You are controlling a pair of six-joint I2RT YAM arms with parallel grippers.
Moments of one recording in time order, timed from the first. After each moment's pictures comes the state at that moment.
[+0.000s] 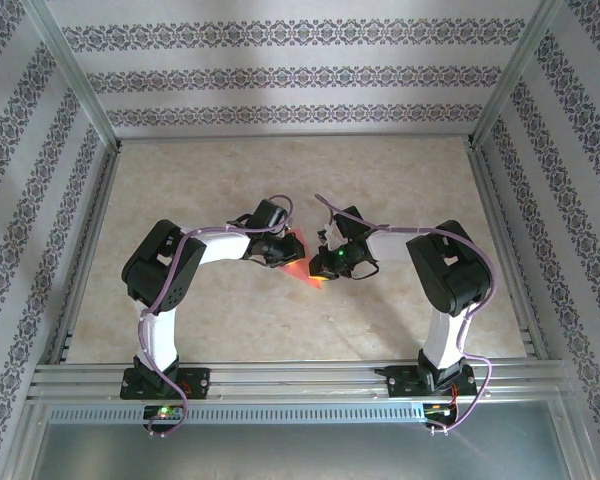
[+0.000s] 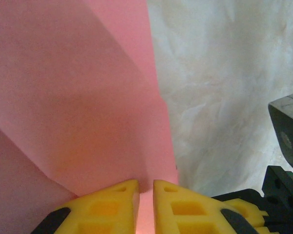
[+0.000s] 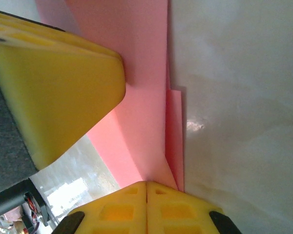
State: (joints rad) left arm -0.54 1.95 1.10 -0.14 0.44 -0.82; right arm 0.48 1.86 0.92 -0.25 -0.70 0.54
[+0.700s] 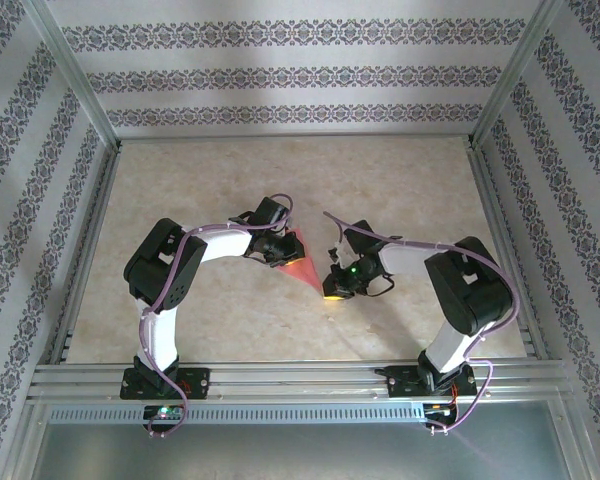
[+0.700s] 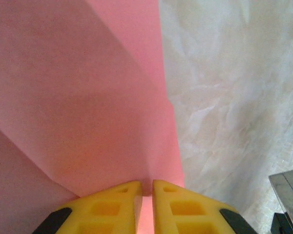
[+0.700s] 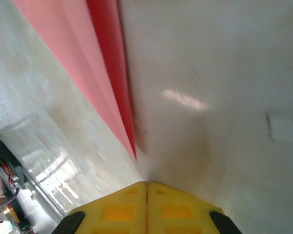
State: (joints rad) left arm -0.54 1.97 1.14 -0.20 0.44 -0.83; right arm 0.48 1.68 0.78 -0.43 -0.67 0.46
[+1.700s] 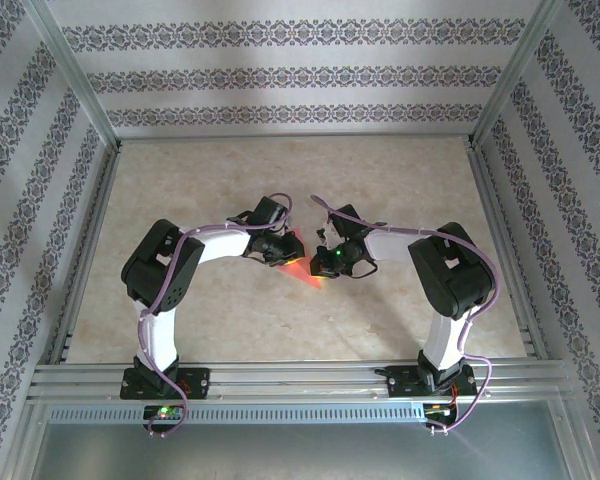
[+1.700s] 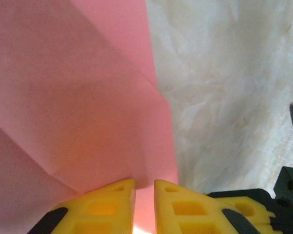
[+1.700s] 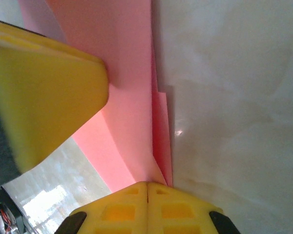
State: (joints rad) left arm -0.54 1.94 1.13 -0.20 0.45 -0.82; right arm 0.50 1.84 0.96 -0.32 -0.59 0.52
